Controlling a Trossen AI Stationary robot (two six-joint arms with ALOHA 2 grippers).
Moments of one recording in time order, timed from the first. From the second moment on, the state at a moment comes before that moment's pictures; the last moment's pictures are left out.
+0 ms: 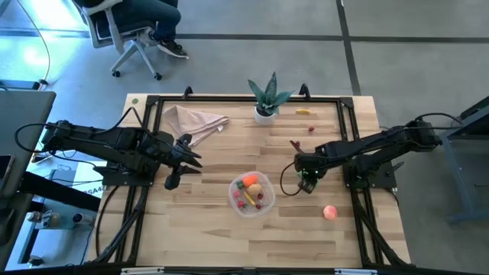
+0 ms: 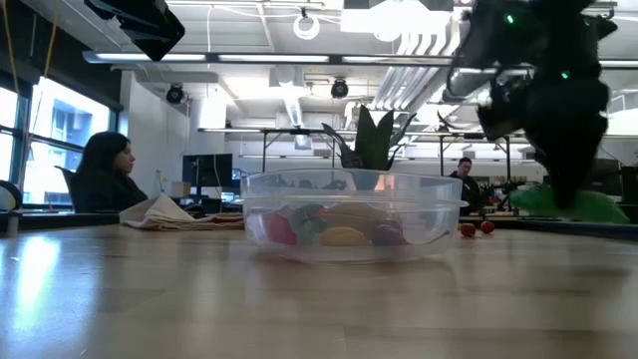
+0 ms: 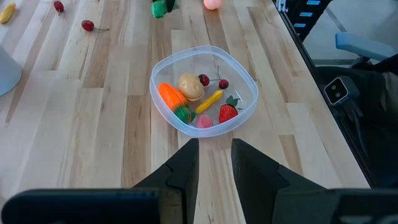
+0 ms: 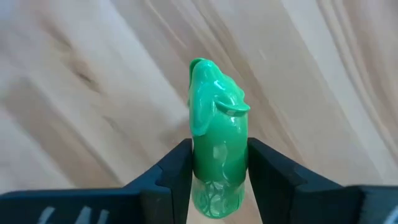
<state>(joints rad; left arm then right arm) -0.01 0.85 0.79 -0.58 0.07 -0.09 0.09 1.30 0.71 -0.80 -0.08 0.70</state>
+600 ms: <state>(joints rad) -0.01 0.85 0.79 -0.58 0.07 -0.09 0.23 1.41 1.26 -0.64 0.11 0.35</state>
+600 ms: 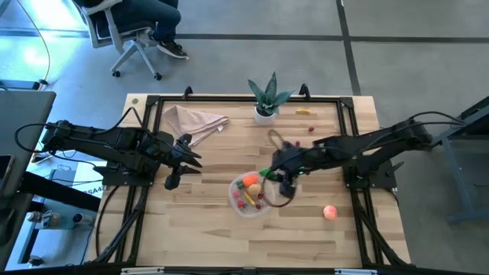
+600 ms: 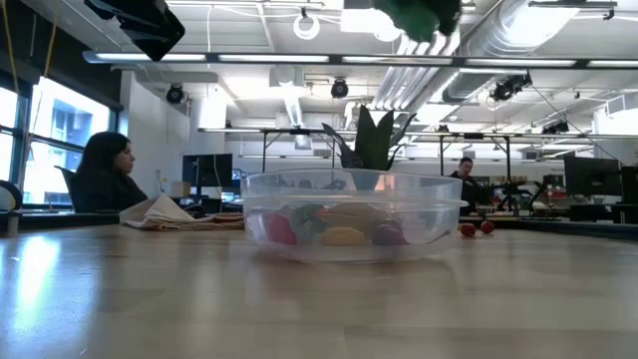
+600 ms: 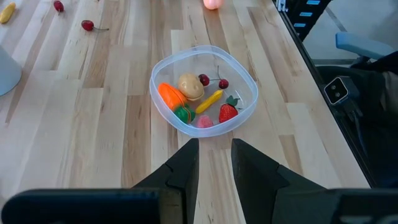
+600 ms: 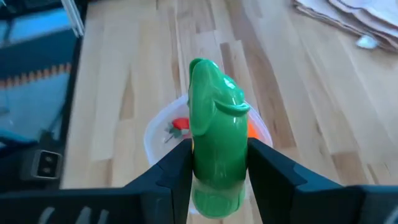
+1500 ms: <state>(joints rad) -0.01 0.85 0.79 -0.58 0.07 -0.09 0.22 1.93 1.39 -0.58 -0.08 0.15</state>
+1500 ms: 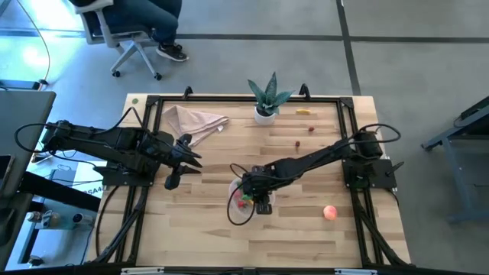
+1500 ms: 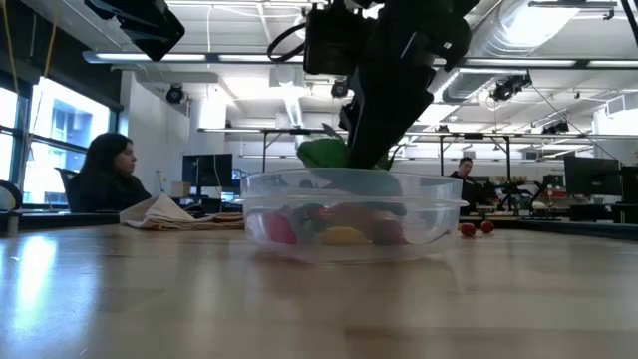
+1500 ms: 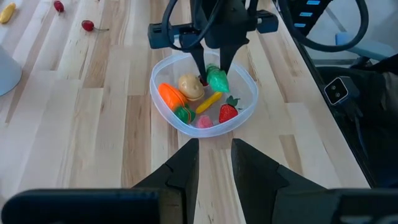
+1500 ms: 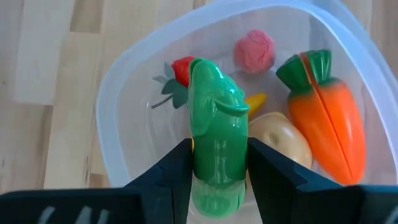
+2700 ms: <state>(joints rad) -0.01 0.85 0.79 -0.58 0.07 -0.09 0.22 1.96 1.39 -0.54 -0.11 0.15</state>
